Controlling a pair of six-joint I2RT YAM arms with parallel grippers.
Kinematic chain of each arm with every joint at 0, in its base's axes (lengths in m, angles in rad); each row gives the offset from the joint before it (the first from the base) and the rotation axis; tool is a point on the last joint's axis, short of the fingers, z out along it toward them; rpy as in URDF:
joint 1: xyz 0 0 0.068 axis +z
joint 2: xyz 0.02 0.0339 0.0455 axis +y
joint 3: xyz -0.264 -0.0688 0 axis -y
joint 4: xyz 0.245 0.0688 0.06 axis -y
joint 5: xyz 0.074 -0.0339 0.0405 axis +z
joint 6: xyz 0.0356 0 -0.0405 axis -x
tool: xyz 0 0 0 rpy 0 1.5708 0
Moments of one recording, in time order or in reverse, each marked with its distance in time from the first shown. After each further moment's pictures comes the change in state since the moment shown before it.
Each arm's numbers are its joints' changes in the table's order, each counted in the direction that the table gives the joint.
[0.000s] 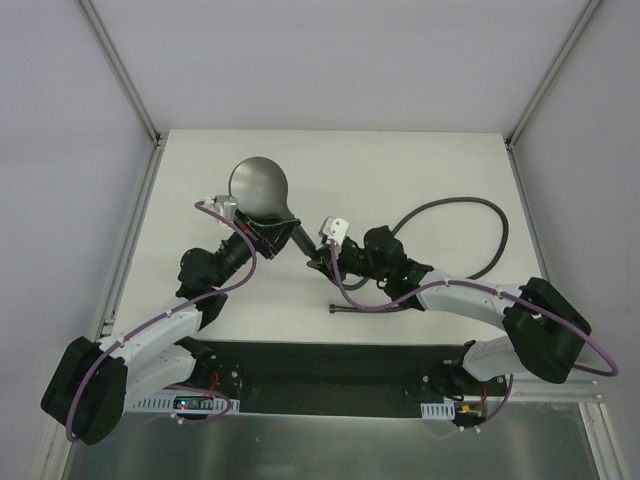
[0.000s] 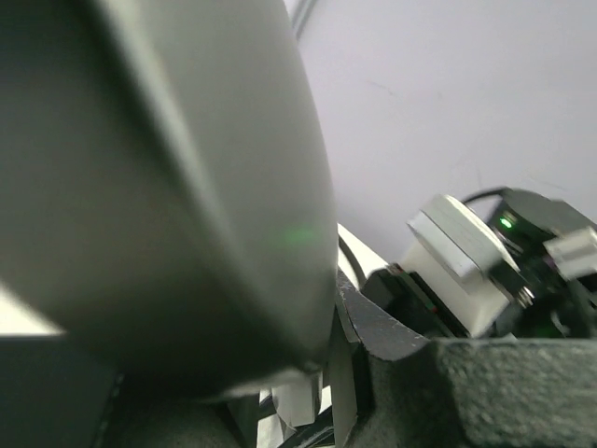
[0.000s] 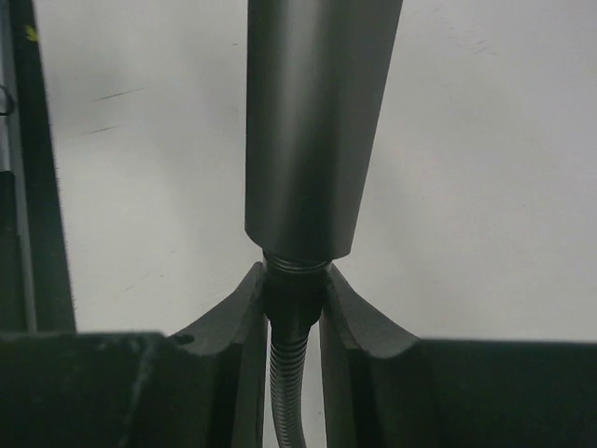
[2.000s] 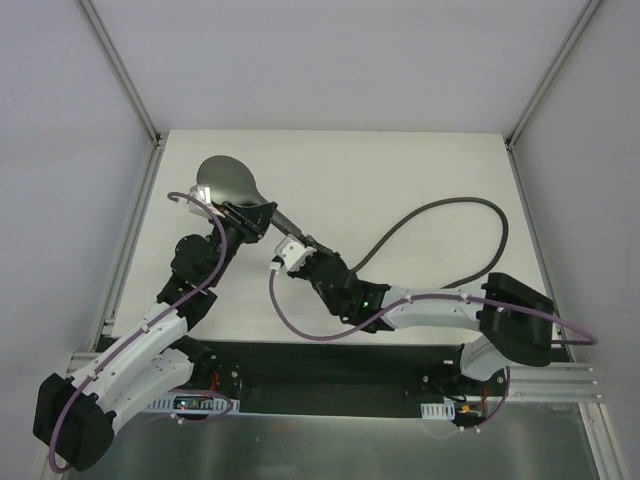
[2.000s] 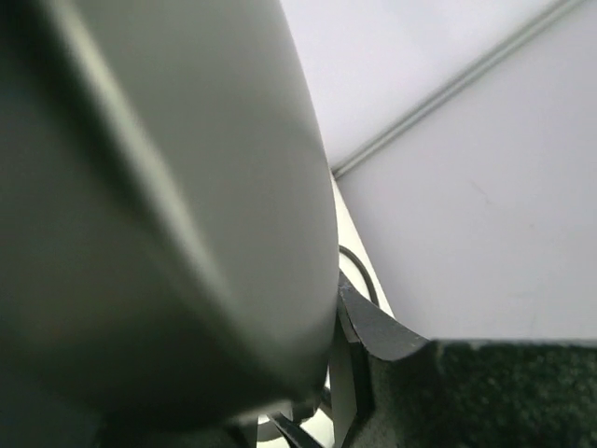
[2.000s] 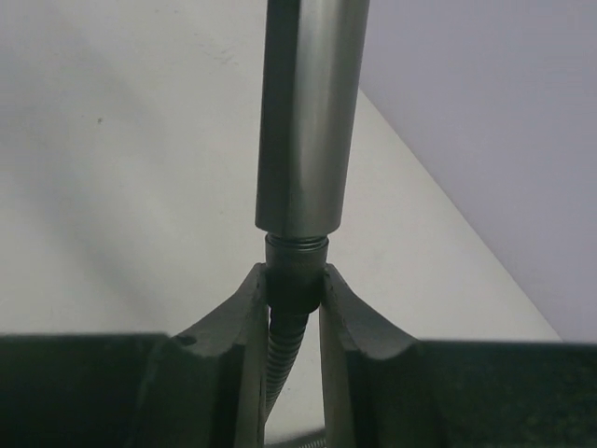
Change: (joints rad) left arm -0.006 -0.163 0.172 -0.579 0.382 0.195; right arm 0.370 0.222 0.196 0.116 -1.025 0.405
